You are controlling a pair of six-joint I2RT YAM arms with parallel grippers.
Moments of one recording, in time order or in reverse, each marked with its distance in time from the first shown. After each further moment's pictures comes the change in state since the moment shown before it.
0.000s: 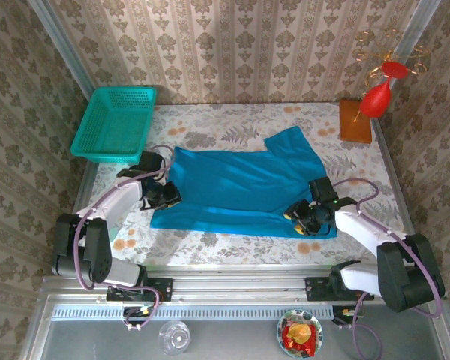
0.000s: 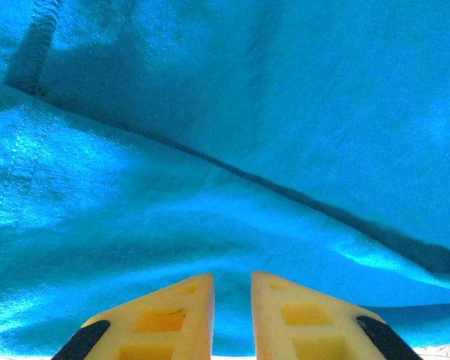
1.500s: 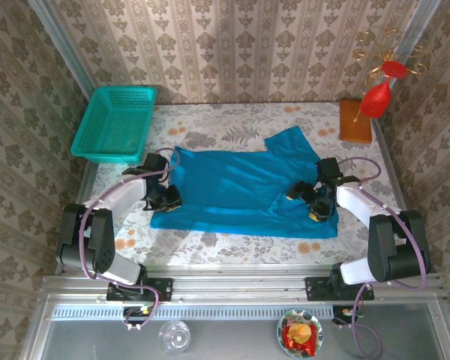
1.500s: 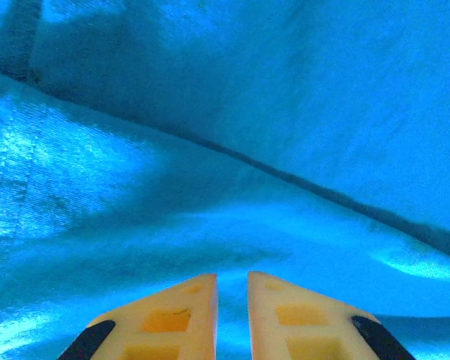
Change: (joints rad) left arm -0.016 0.075 0.003 -0.005 -0.030 0.027; right arm -0.144 0.193 0.222 -0.106 0.032 -0.322
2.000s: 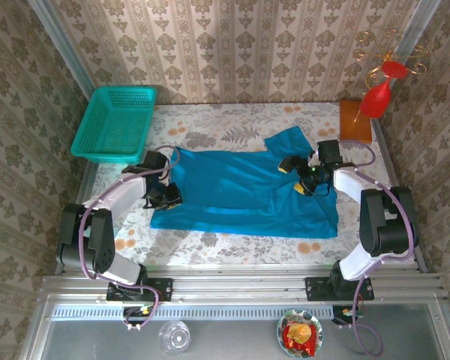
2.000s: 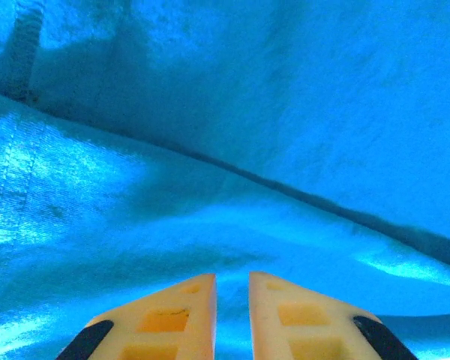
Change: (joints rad) left arm -0.001 -0.006 0.026 -0.011 -0.003 0.006; right arm -0.048 0.195 0.174 0.313 -0.261 0.043
